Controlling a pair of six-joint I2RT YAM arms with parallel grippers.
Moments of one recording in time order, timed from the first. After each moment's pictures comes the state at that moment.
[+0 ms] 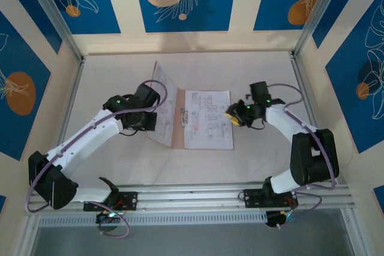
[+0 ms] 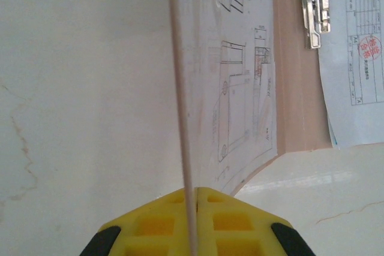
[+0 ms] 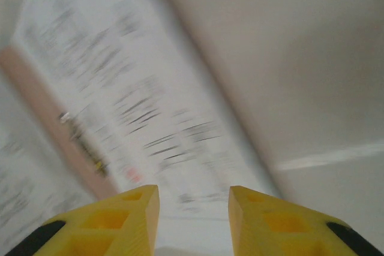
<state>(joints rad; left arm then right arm) -0.66 1.34 1.25 -1.15 -0.21 -0.46 0.07 1.47 0.82 -0.53 -0.46 0.88</state>
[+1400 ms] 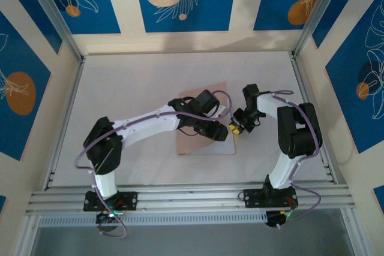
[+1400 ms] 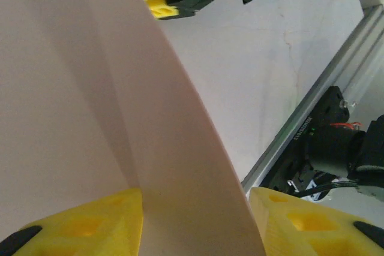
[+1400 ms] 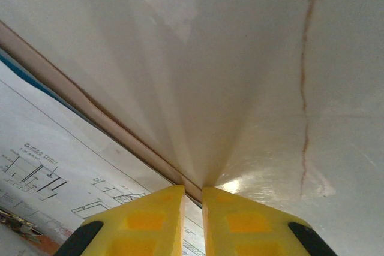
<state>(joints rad) -0.98 1.85 1.49 -0.63 0.40 -0.49 0.16 1.78 1.03 -0.76 -0.39 0.89</state>
